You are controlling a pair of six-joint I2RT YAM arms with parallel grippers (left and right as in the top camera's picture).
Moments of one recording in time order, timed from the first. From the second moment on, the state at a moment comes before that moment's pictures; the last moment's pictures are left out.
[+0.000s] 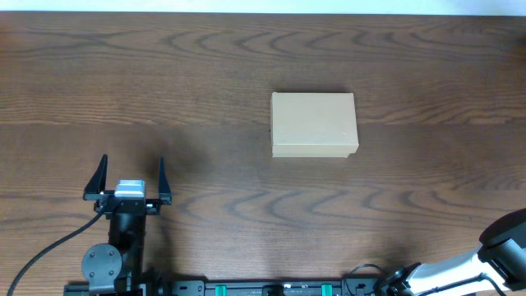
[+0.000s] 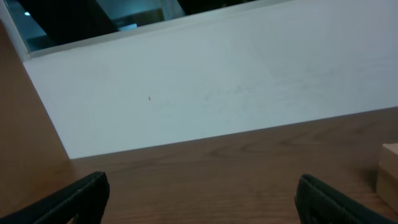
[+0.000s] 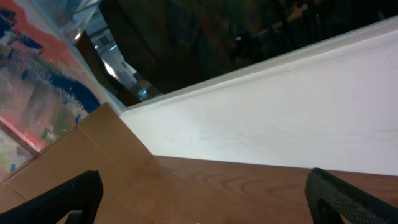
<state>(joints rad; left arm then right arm) 0.05 0.03 0.16 -0.03 0.07 0.19 -0.89 1.86 1.82 1.50 -1.54 2.06</state>
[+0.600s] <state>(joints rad) 0.06 0.01 0.01 0.05 0.00 0.10 -0.89 1.86 1.82 1.50 -1.54 2.06</state>
